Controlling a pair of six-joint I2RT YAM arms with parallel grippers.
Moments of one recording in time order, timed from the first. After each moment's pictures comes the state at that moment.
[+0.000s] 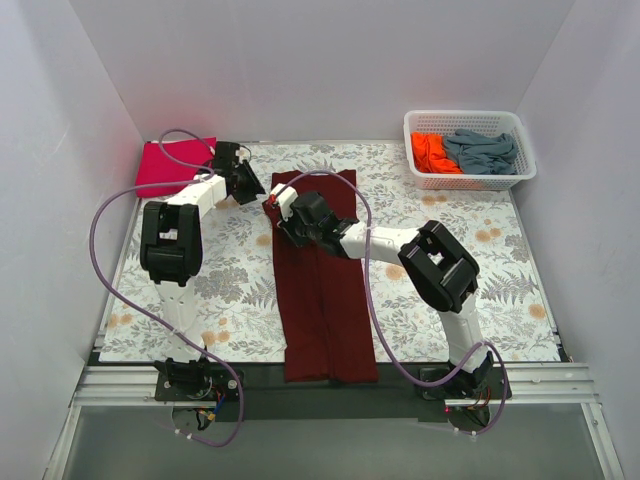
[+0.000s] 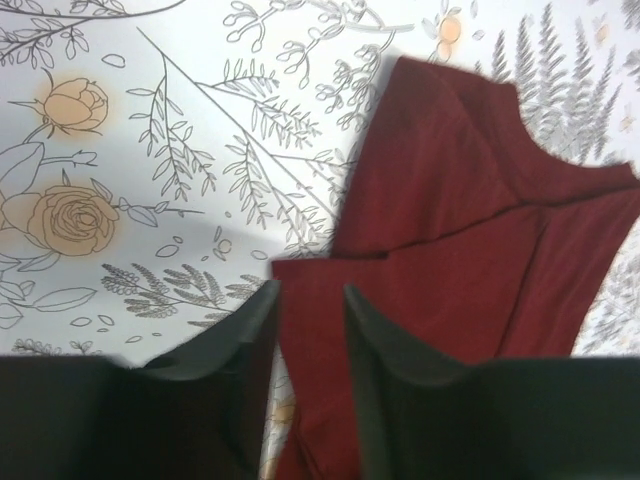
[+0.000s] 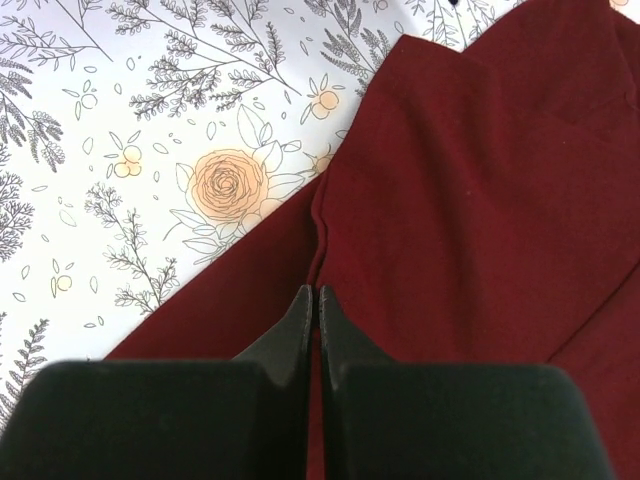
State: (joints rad) left arm -0.13 2.11 1.57 -0.30 0.10 -0.64; right arm 0.87 2.07 1.39 0.14 -0.03 -0.11
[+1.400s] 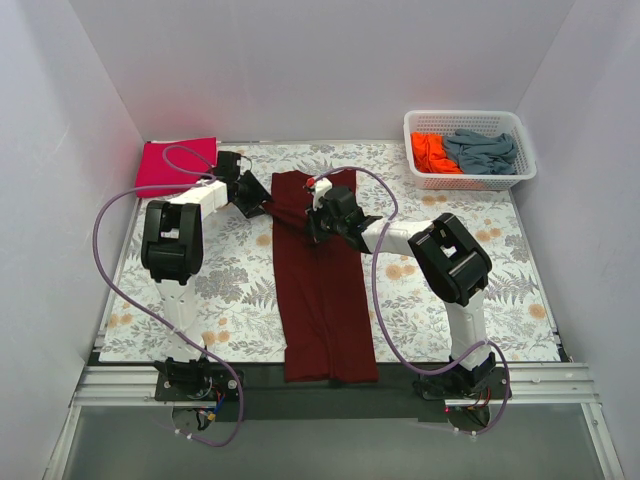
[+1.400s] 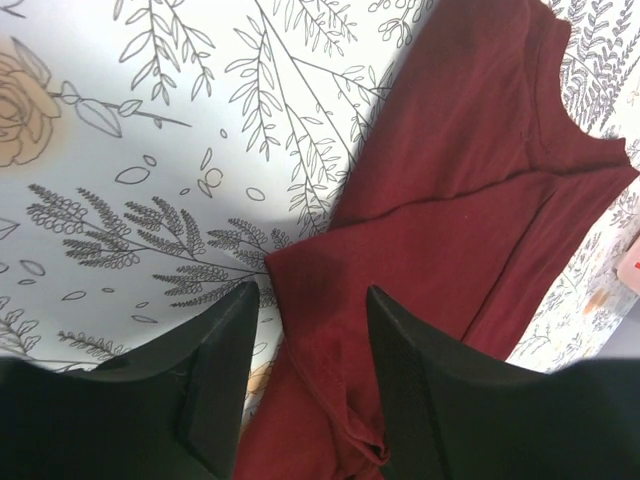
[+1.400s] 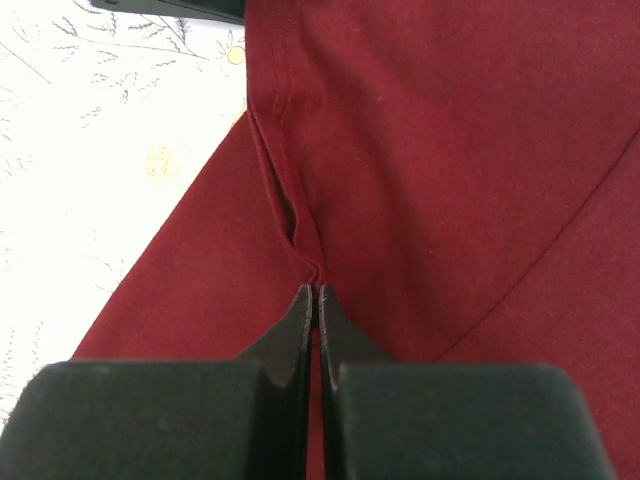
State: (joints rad) left arm -0.13 2.13 1.50 -0.31 0.23 -0.84; right arm 0.71 2.05 1.25 0.27 -0.19 0.19
